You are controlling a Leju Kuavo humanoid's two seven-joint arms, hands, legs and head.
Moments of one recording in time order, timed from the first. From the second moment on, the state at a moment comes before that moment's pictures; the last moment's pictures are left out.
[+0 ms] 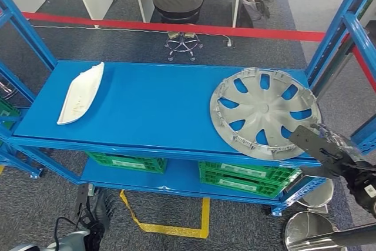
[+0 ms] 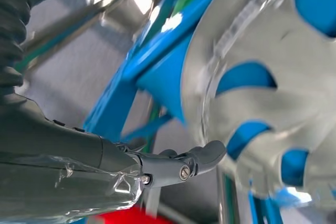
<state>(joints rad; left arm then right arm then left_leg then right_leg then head) -0.23 0.17 -0.57 -0.28 1.05 -0.14 -0.44 -0.54 -0.54 0.82 -1.64 0.09 0.20 0.59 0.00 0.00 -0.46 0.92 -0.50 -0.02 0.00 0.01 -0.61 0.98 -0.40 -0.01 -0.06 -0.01</state>
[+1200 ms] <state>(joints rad) -0.26 0.16 -0.57 -0.28 1.02 -0.14 -0.42 -0.71 -0.44 1.02 -1.51 0.16 0.27 0.36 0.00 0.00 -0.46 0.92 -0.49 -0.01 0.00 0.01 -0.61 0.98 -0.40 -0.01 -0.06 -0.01</state>
